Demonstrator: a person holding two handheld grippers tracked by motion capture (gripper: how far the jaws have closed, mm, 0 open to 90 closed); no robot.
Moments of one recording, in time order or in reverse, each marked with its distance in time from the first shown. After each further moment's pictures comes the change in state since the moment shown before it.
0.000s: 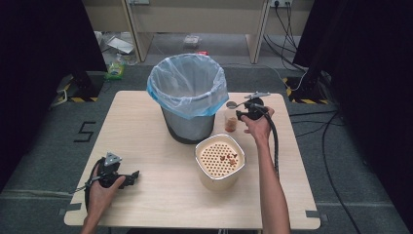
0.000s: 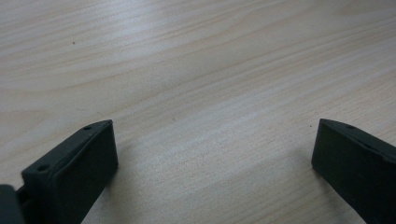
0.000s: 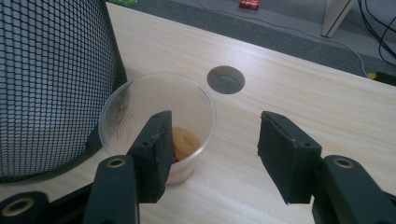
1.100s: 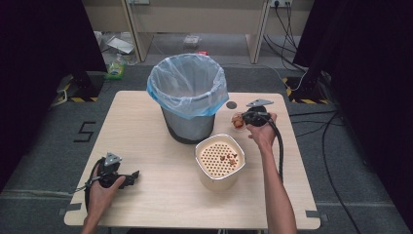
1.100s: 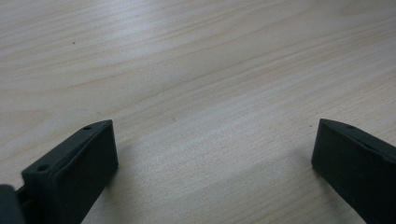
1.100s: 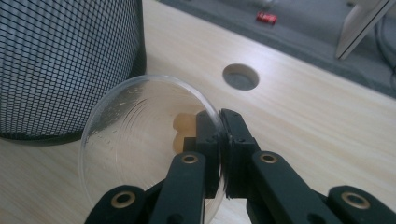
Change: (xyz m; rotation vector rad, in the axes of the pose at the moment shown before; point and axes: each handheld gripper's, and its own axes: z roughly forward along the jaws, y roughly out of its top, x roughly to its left) left arm 0.000 0.000 0.000 0.000 0.000 0.000; right arm -0.002 -0.024 -0.018 -0.065 0.058 -0.118
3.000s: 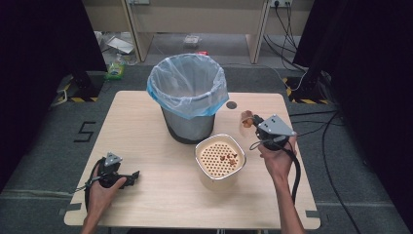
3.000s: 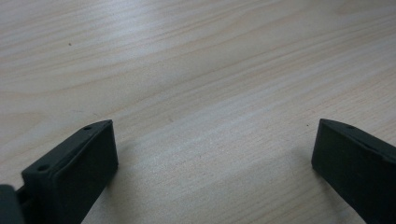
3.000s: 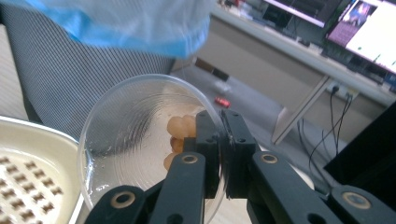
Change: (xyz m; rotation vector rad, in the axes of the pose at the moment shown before) left arm 0.000 0.000 0.000 0.001 -0.010 0.010; right arm 0.053 -0.014 -0.130 -0.329 -0.168 -0.228
